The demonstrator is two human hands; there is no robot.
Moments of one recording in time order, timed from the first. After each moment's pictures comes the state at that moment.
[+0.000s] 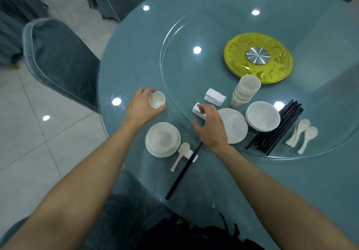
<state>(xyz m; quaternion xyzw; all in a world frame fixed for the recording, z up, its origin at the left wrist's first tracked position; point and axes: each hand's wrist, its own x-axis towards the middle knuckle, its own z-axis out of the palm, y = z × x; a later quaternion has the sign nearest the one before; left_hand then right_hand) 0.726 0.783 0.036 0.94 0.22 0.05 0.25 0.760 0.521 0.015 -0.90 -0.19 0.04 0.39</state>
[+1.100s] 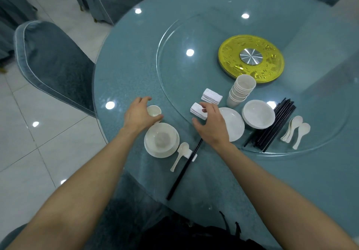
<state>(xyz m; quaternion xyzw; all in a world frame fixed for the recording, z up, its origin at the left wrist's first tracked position) 0.711 0.784 0.022 0.95 0.23 -0.02 0.22 0.759 0.514 0.019 -0.91 -0.17 0.02 0.39</state>
